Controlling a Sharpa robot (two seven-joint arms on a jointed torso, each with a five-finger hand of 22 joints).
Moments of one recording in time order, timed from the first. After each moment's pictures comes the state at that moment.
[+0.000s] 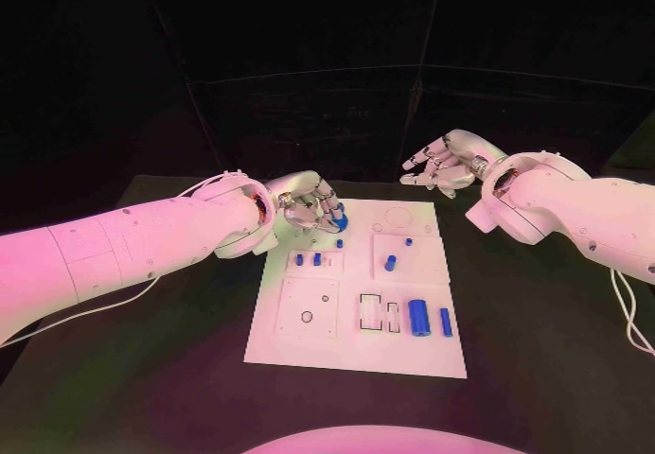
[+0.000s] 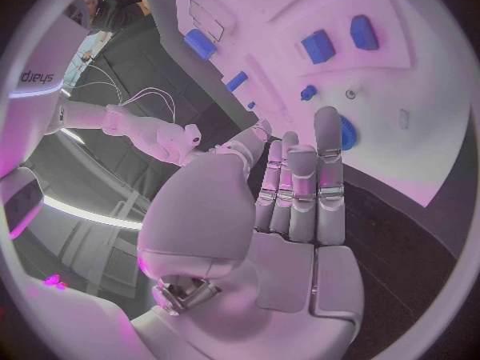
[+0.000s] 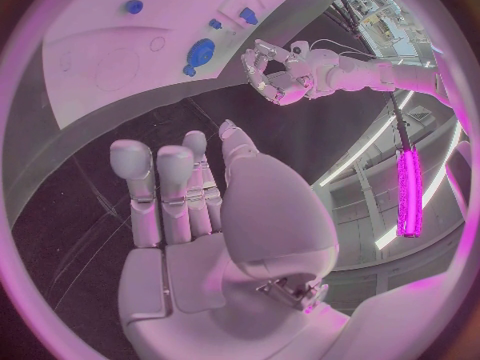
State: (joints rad) left arm 1.30 -0.66 -0.11 1.30 -1.06 -0.17 0.11; left_hand 1.35 -0.10 0.28 0.01 0.11 0.88 0.15 0.40 0.25 0.96 0.09 0.56 0.38 1.23 0.01 1.06 0.84 0.16 1.17 0.10 0.71 0.60; right arm 1.32 -0.76 -0.02 1.35 -0.97 -0.29 -0.01; right_hand 1.35 -0.03 -0.02 0.14 0.28 0.93 0.15 0.07 0.07 1.21 0.06 0.69 0.89 1.44 -0.02 0.94 0.85 0.12 1.21 0.09 1.16 0.86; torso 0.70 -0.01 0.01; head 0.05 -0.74
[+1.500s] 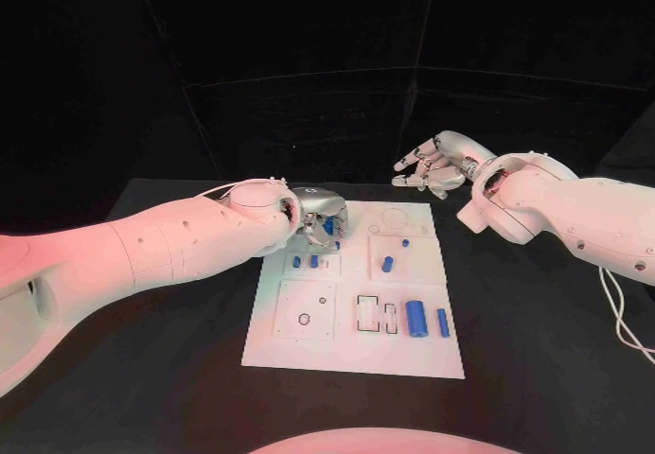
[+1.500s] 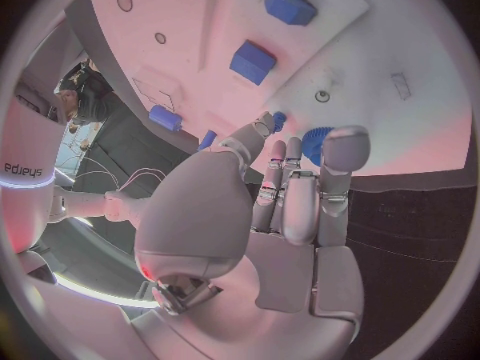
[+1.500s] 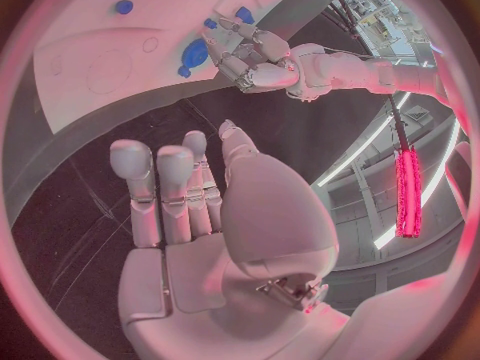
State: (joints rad) left arm 1.29 -0.47 -0.15 1.11 -1.50 -0.07 0.11; left_hand 1.33 -0.12 0.33 -0.09 0.10 0.96 0.15 0.25 0.10 0.95 0.09 0.39 0.11 1.46 0.00 1.37 1.15 0.15 1.42 0.09 0.96 0.84; right arm 1.32 -0.75 -0.02 1.34 -0.97 -0.29 -0.01; right_hand 1.35 -0.03 -0.02 0.14 0.28 0.93 0.15 0.07 0.07 1.21 0.06 0.69 0.89 1.44 -0.02 0.94 0.85 0.12 1.21 0.09 1.16 0.86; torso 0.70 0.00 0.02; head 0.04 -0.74
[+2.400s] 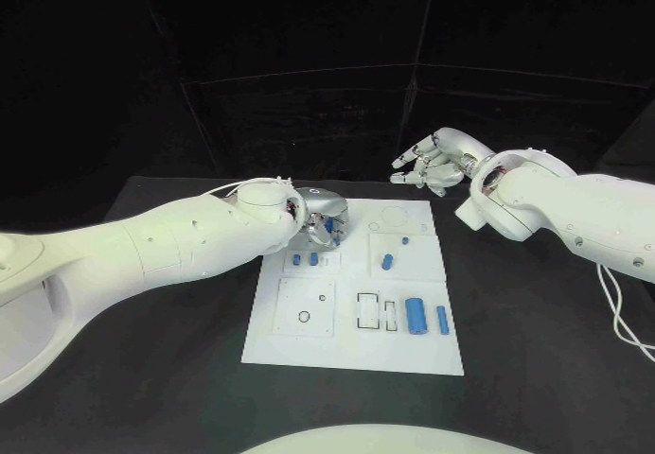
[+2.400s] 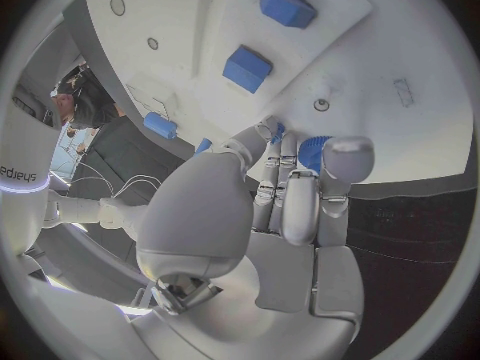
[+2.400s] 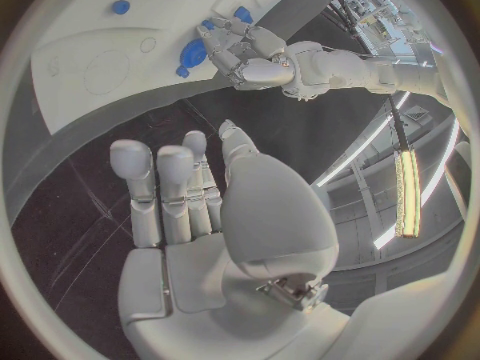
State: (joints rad) left arm 1.28 -0.44 -0.15 1.08 -1.53 -0.03 0.08; left_hand 1.34 -0.09 0.38 -0.10 0.10 1.01 0.14 0.24 0.09 1.03 0.07 0.39 0.09 1.47 -0.01 1.37 1.14 0.15 1.43 0.09 1.01 0.90; right arm 1.32 -0.75 -0.02 1.34 -0.97 -0.29 -0.01; right_hand 1.35 -0.03 -0.02 0.14 0.28 0.93 0.15 0.07 0.07 1.21 0.06 0.69 0.89 1.44 -0.02 0.94 0.85 0.12 1.21 0.09 1.16 0.86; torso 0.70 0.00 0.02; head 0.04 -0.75
